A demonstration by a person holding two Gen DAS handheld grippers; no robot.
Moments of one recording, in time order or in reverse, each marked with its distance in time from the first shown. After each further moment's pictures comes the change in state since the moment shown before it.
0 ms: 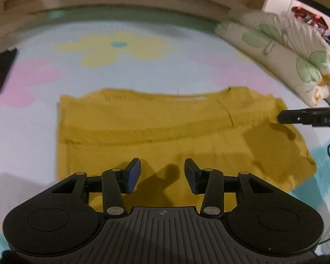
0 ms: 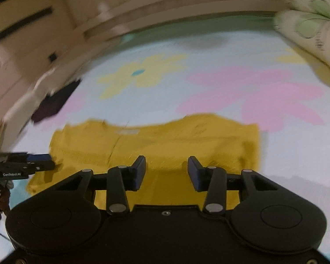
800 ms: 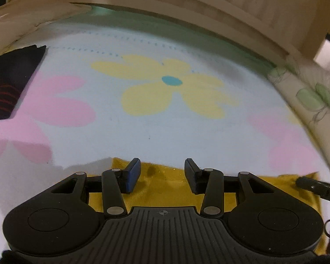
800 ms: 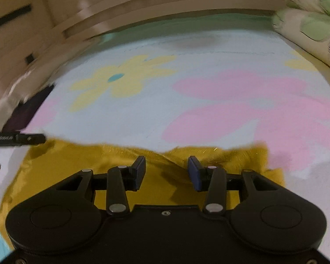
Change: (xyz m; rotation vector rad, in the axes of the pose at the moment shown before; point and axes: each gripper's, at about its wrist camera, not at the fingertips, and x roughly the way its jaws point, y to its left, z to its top) left arm 0.047 0.070 0.102 -0.262 -0.080 0.109; right arm 0.072 -0.029 0.051 0.128 -0.050 -0.102
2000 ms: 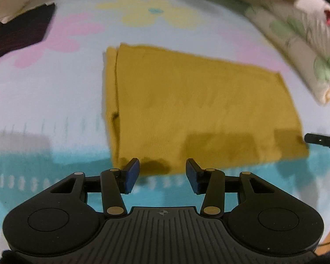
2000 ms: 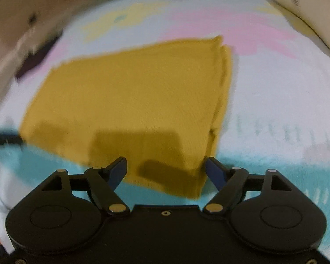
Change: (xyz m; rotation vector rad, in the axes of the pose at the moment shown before) left arm -0.122 -0.012 -0.116 0.102 0.250 -0.012; right arm -0.117 -0.025 -0.084 0.023 0.218 -0.021
